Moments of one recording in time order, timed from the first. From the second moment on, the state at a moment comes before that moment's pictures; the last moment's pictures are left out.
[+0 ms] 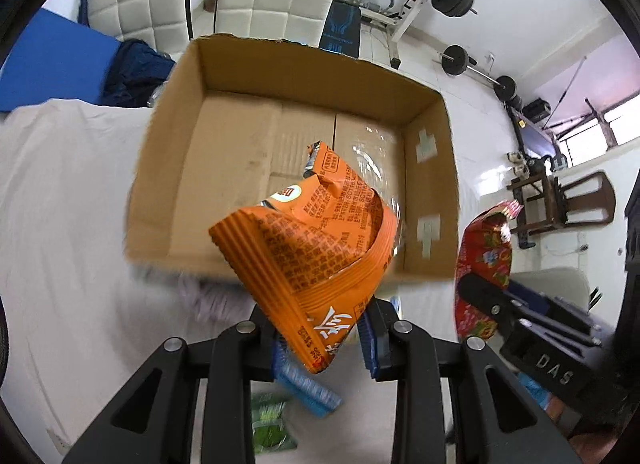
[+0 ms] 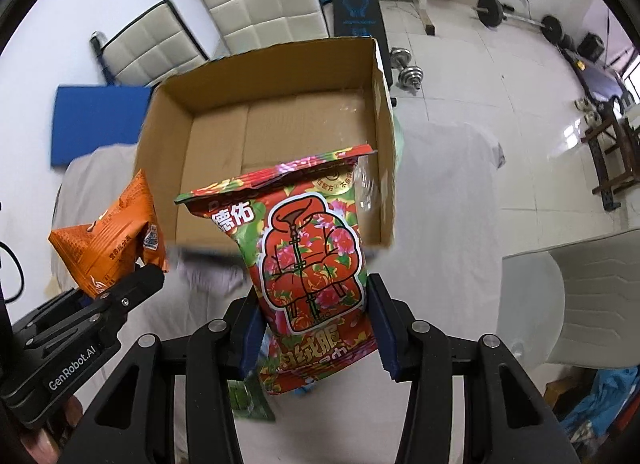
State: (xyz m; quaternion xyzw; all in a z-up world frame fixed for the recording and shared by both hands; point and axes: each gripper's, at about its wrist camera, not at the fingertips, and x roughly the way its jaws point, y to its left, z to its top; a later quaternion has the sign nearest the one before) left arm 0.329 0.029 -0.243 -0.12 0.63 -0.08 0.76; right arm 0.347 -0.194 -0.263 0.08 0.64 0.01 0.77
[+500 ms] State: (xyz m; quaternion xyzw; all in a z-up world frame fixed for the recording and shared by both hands) left arm 0.465 0.034 -0.341 -0.22 0.68 -0.11 0.69; right arm 0.500 -0.179 -0.387 0.11 0.67 -0.04 0.73
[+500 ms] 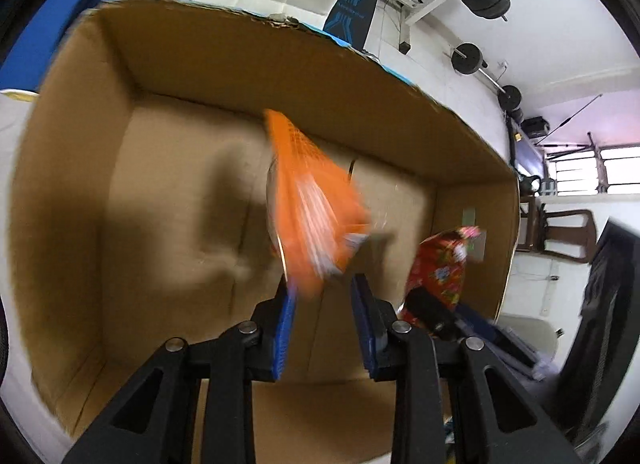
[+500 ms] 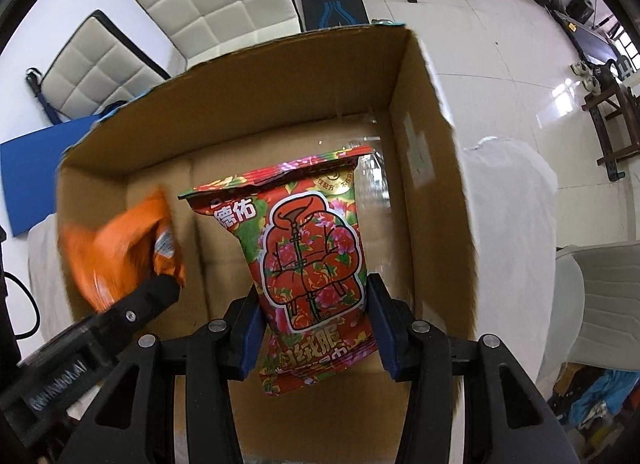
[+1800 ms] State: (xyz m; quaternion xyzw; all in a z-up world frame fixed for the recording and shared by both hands) left arm 0.367 0.073 -0.258 -0.01 0.62 -0.03 0.79; right arm 0.375 -0.133 -0.330 0.05 0.63 -0.06 0.77
